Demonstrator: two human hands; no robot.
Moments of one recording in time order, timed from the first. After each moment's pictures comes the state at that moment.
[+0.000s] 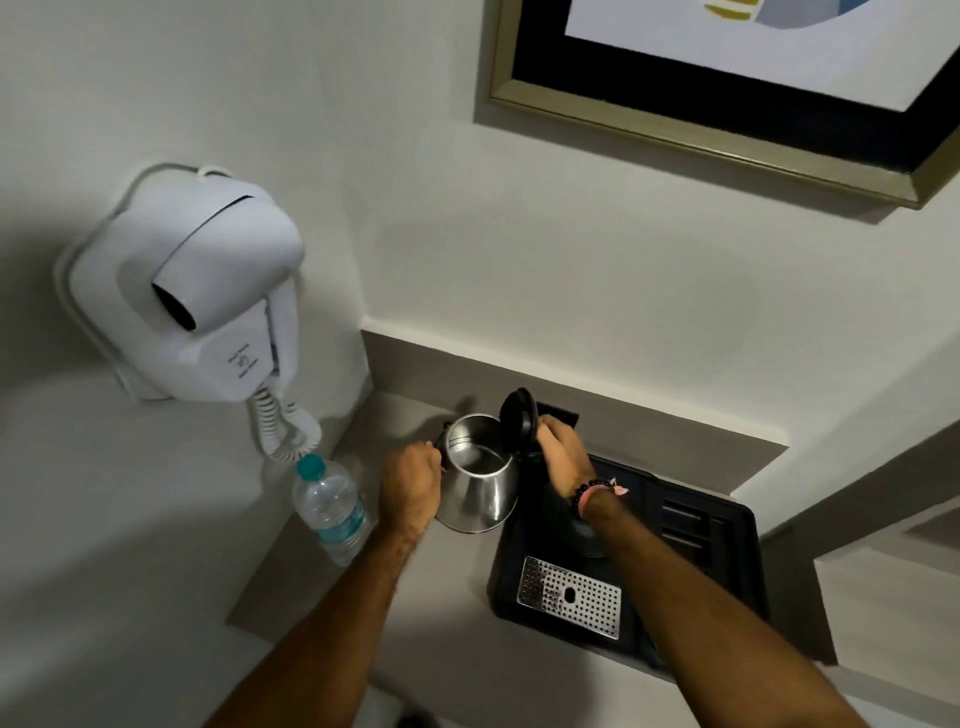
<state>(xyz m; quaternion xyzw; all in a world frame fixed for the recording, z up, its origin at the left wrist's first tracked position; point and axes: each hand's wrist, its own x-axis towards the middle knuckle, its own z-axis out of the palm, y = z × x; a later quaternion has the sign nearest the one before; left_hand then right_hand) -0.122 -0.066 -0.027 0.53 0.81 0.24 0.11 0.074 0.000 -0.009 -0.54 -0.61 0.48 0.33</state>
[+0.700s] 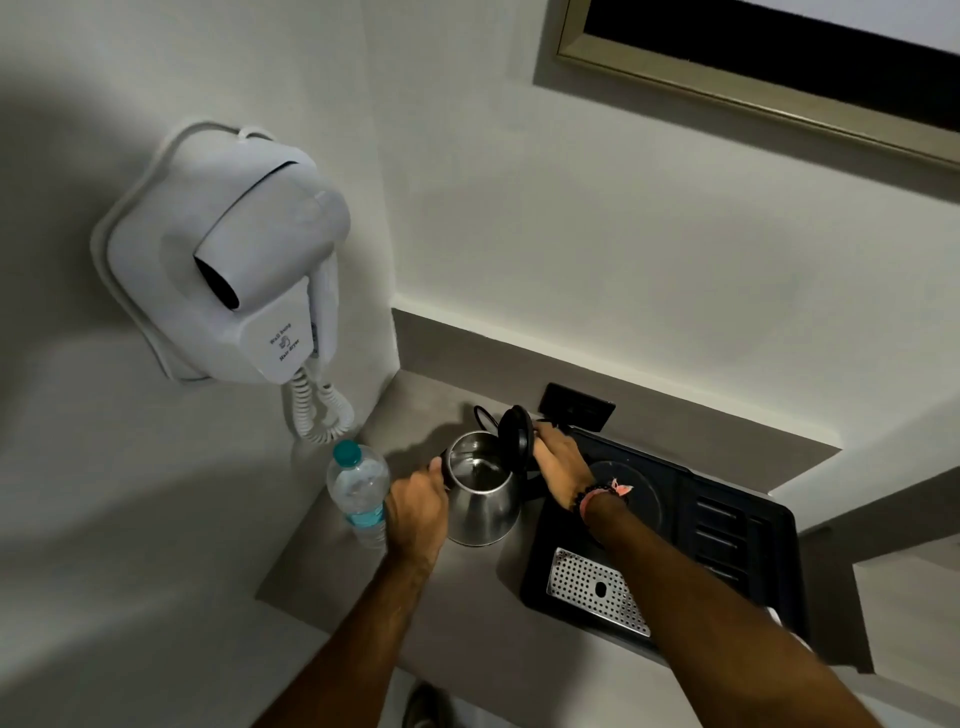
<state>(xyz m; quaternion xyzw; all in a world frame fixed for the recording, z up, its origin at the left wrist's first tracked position) -0.138 -0.106 -0.051 0.45 0.85 0.23 0.15 0.040 0.006 -0.060 -0.54 -0.69 0.44 0.18</state>
